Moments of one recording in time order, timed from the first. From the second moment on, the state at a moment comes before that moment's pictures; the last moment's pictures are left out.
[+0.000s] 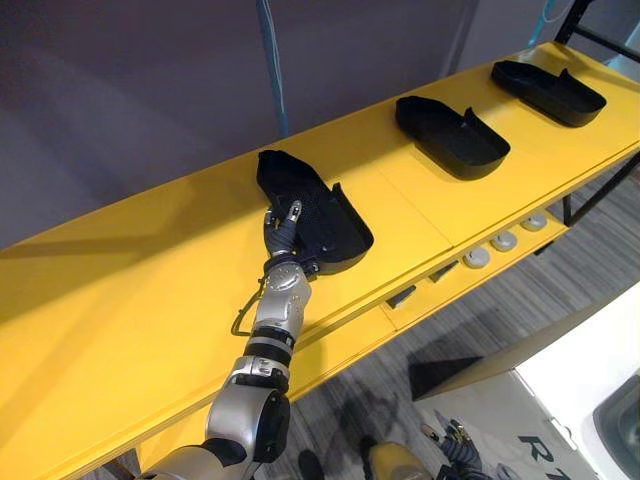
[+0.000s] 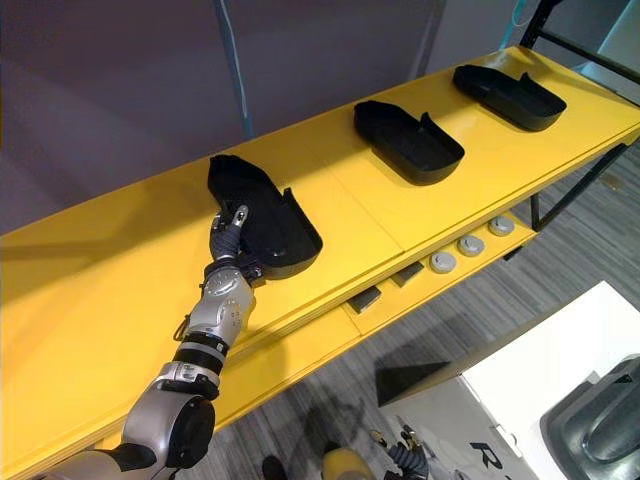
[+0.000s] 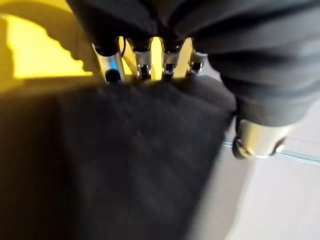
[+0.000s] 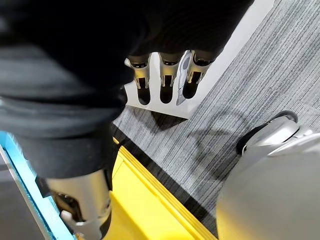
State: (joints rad) left arm -0.75 -0.11 0.14 0.68 -0.19 0.02 0.45; right arm 0.21 0.00 -0.21 0.72 0.19 -0.09 -0.04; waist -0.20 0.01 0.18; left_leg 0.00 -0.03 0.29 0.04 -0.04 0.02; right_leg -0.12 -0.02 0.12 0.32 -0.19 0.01
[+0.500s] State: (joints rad) left arm -0.70 -0.11 0.09 0.51 -0.17 0.01 0.47; right arm 0.20 -0.01 -0.21 0.72 0.19 -0.09 -0.04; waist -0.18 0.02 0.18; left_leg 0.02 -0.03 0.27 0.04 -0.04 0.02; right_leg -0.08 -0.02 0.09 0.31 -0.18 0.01
